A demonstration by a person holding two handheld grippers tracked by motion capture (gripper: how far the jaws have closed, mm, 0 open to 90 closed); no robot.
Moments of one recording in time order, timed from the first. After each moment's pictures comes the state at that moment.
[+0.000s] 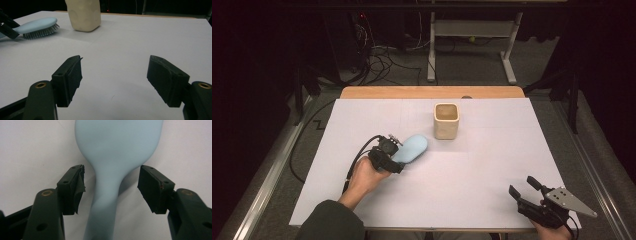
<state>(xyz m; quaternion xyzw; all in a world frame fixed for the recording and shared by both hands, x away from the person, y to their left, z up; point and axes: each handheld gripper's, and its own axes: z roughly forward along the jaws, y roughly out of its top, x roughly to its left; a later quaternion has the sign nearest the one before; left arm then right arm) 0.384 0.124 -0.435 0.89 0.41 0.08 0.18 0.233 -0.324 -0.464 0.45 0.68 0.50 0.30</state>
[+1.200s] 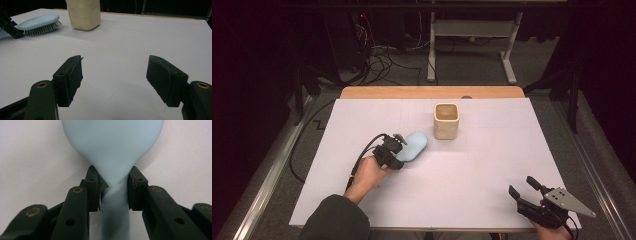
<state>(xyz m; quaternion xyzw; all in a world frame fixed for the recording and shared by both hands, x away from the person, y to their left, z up) 0.397 0.114 -0.439 0.90 0.41 0.04 0.14 0.233 -0.322 -0.465 0.44 0.69 0.49 0.30</state>
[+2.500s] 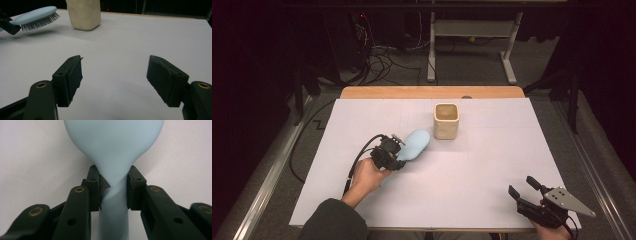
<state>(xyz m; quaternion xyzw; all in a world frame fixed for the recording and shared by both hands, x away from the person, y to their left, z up) 0.383 0.121 -0.429 0.89 0.40 0.05 0.20 0.234 -0.322 -0.465 0.44 0.69 0.49 0.30</state>
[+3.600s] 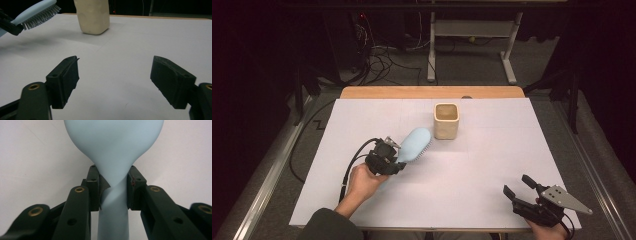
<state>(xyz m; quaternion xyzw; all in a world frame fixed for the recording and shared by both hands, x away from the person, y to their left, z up) 0.357 0.130 -0.415 0.88 0.38 0.06 0.27 0.236 -0.312 -0.461 0.44 0.69 0.51 0.28</state>
